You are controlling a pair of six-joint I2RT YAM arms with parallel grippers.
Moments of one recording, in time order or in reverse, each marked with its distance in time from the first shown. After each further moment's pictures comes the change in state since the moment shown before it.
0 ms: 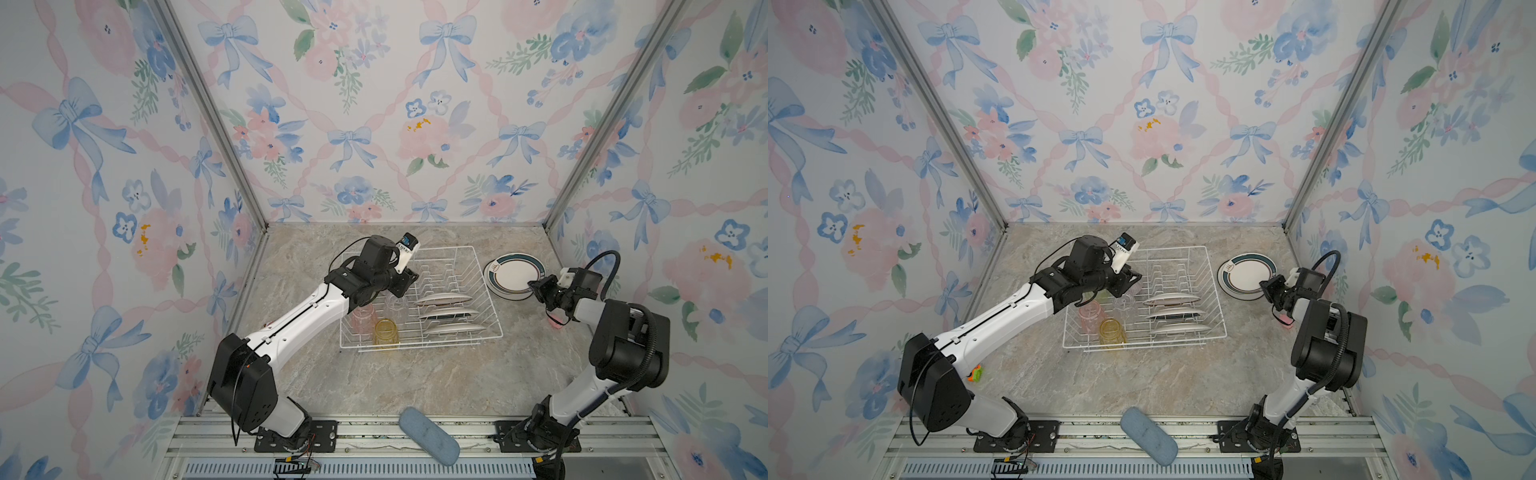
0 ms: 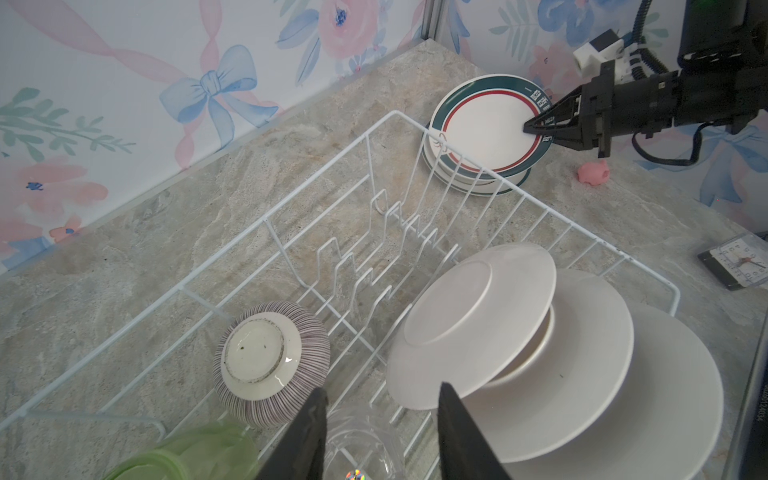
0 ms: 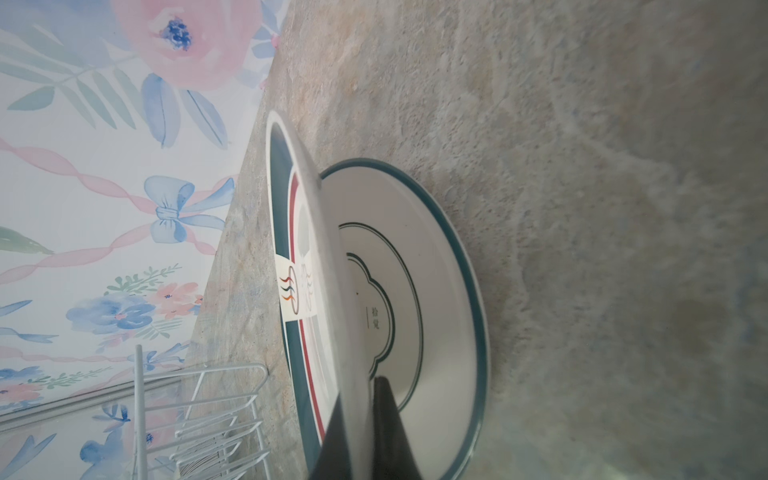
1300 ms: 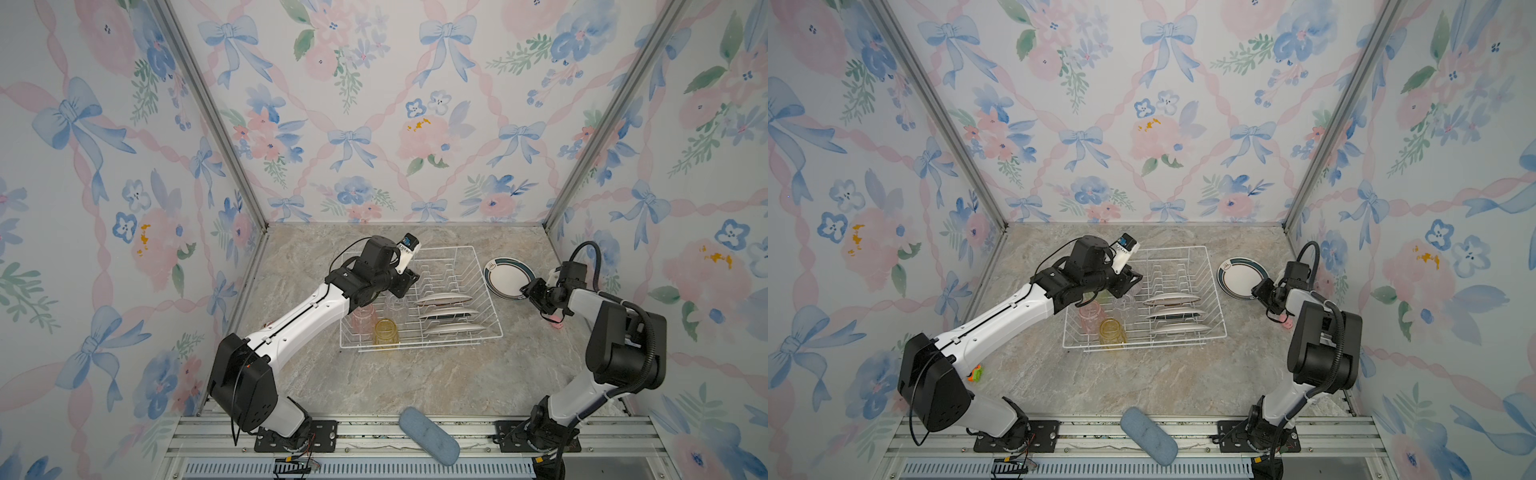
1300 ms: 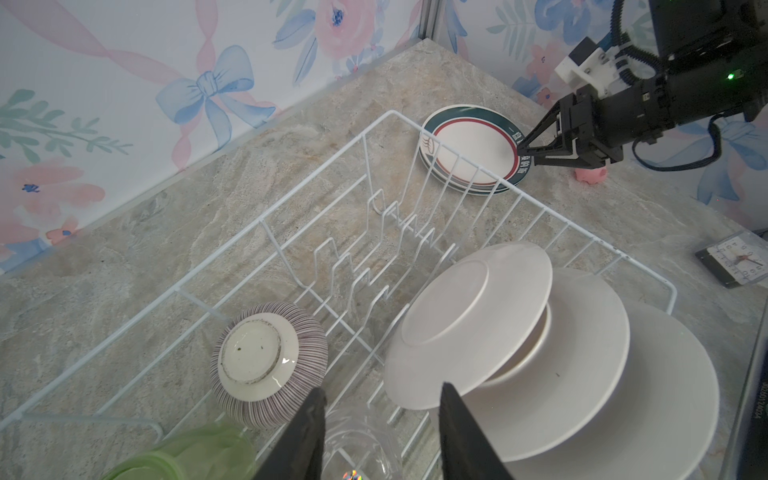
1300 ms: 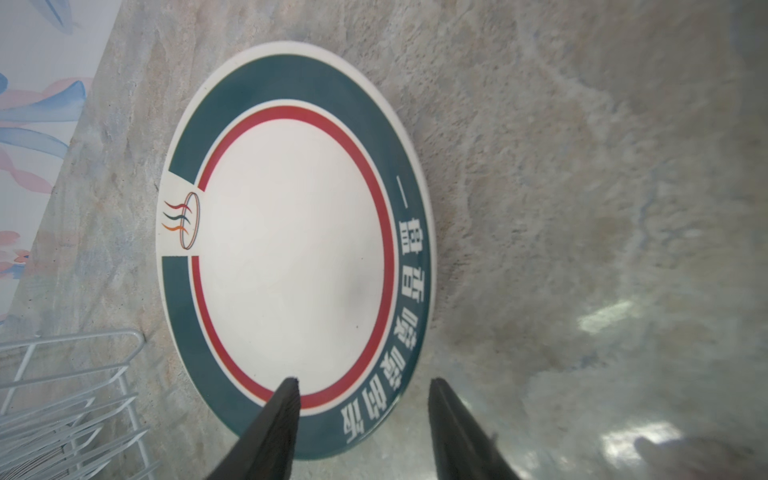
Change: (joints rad) left arm -0.006 -0.001 0.000 0.000 0.000 0.002; right arm 0.107 -0.042 0.098 -0.384 0.268 -0.265
